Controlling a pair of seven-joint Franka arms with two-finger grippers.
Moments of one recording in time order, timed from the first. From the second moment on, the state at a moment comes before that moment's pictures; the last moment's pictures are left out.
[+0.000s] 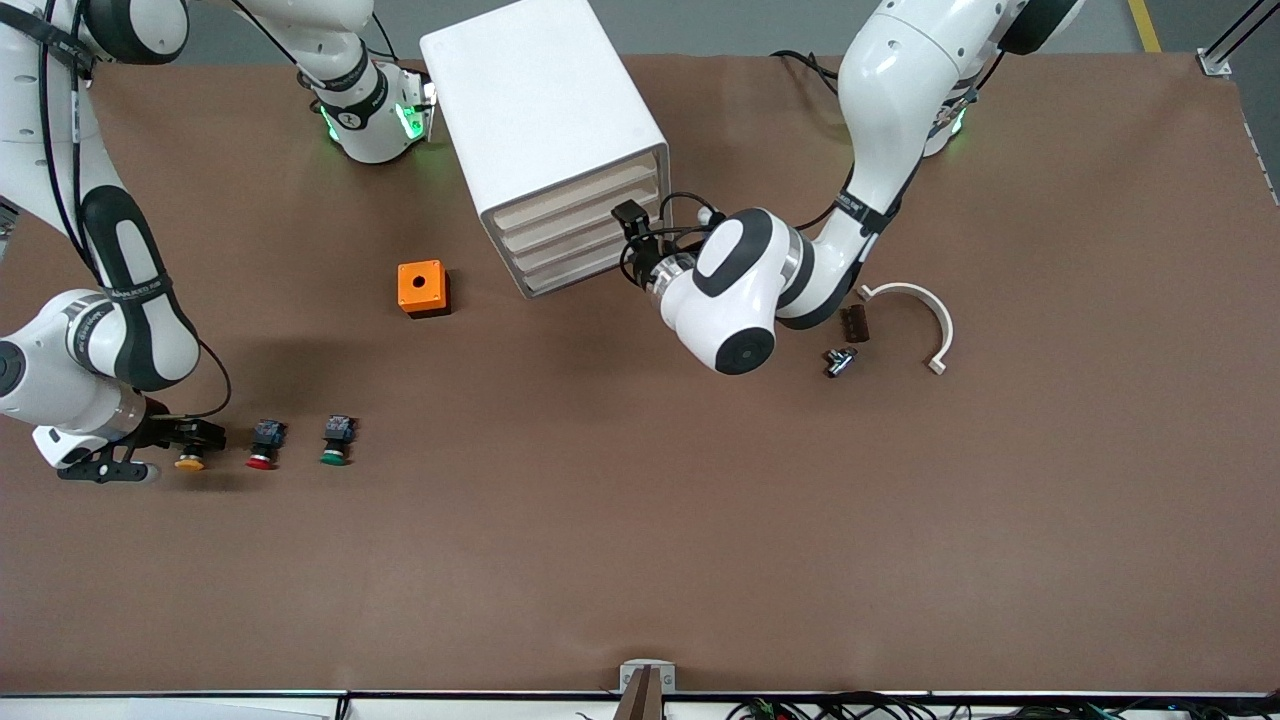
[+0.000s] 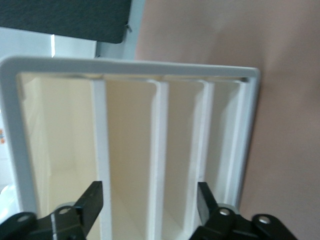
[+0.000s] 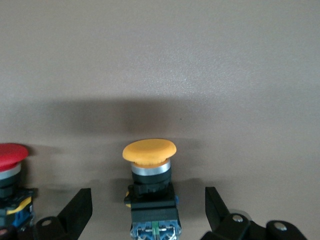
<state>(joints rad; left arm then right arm) -0.56 0.70 -0.18 -1.44 -0.84 1.62 -2.55 -0.28 0.66 -0.06 -1.79 0.03 2.49 -0.33</state>
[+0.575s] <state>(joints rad) -0.63 0.74 -0.18 -1.44 -0.97 1.61 -2.56 -0.28 0.66 -0.07 -1.80 0.03 2.49 -0.35</state>
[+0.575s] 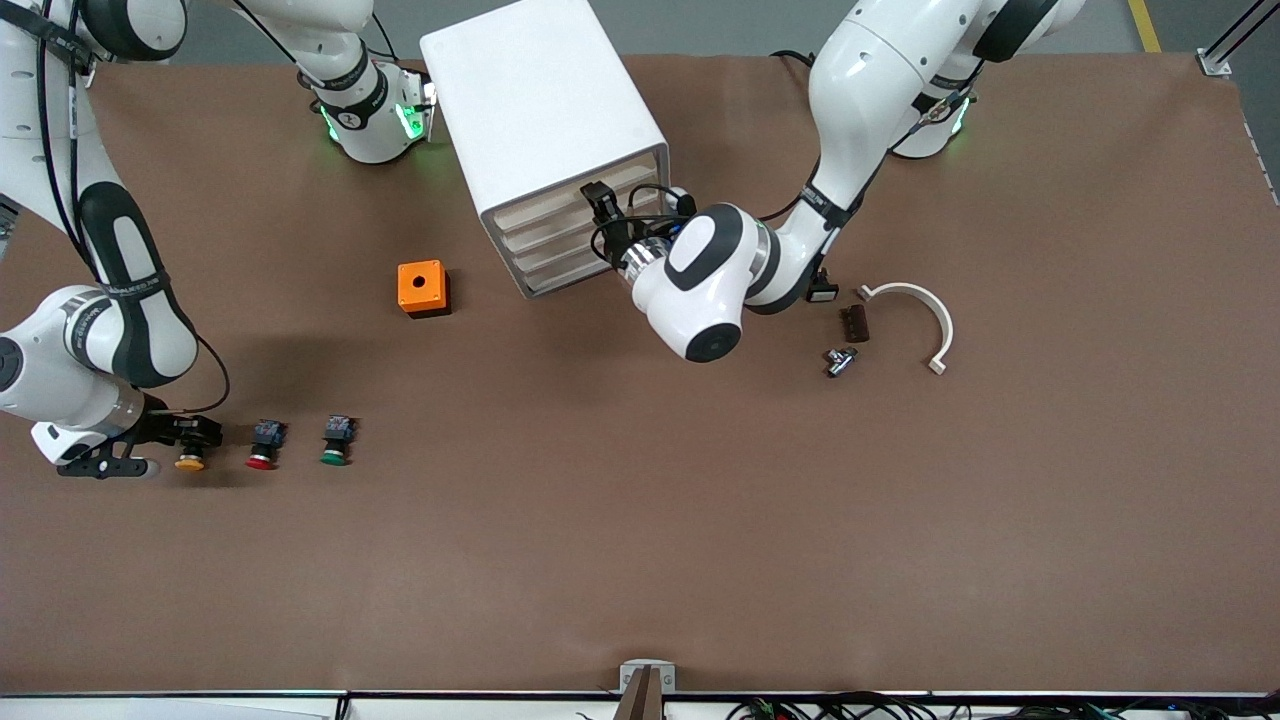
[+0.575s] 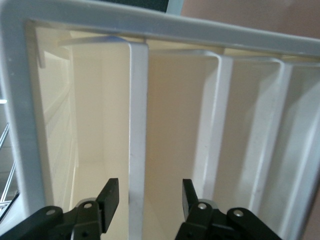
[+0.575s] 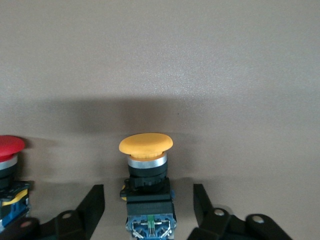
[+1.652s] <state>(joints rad) -0.46 0.75 -0.16 -1.40 -0.97 1.59 -2.50 -0.16 0.41 -0.04 -1.78 0.07 2.09 0.04</state>
